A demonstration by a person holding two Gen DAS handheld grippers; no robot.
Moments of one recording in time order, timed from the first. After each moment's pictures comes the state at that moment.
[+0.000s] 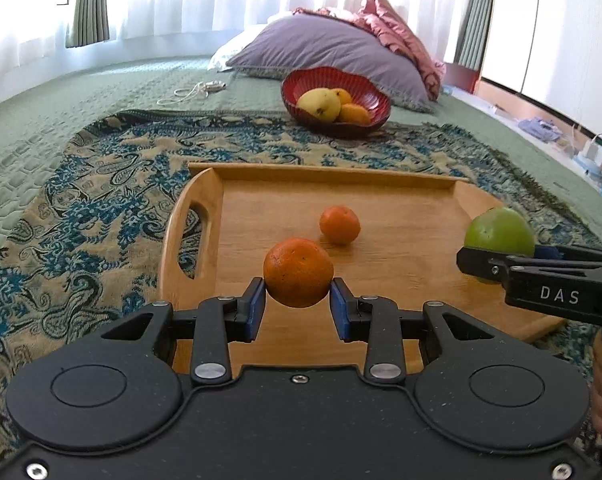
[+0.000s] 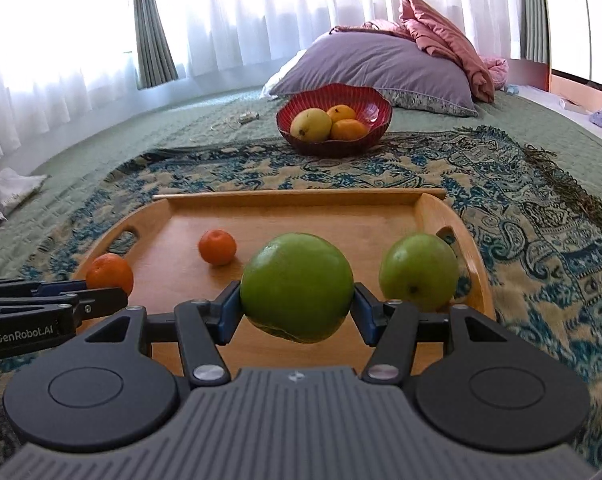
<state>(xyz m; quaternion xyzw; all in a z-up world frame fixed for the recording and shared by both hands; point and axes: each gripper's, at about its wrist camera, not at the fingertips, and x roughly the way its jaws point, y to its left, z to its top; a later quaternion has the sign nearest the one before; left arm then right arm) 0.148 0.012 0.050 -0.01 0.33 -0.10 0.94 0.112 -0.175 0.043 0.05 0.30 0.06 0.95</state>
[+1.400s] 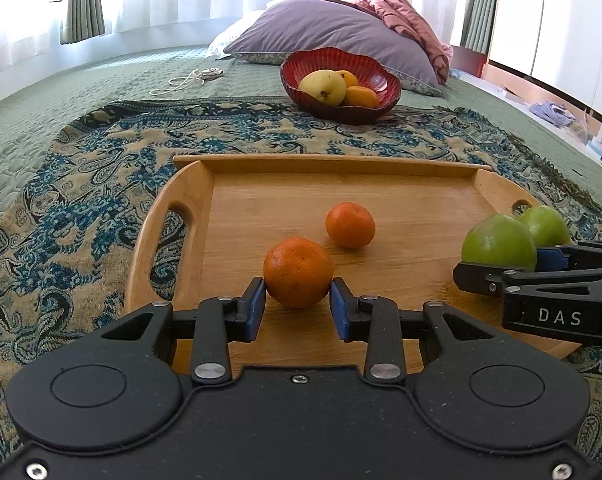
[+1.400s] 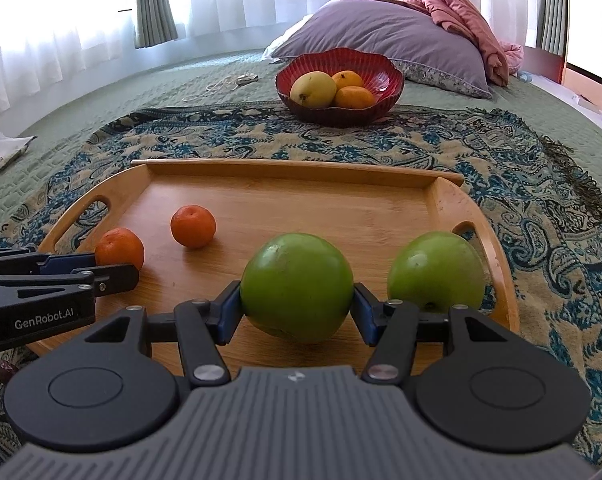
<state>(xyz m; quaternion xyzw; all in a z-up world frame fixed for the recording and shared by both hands) 0.187 -0.003 0.027 0.00 0.34 -0.10 0.93 0.152 -0.170 0.025 0.02 0.35 0.06 0.93</state>
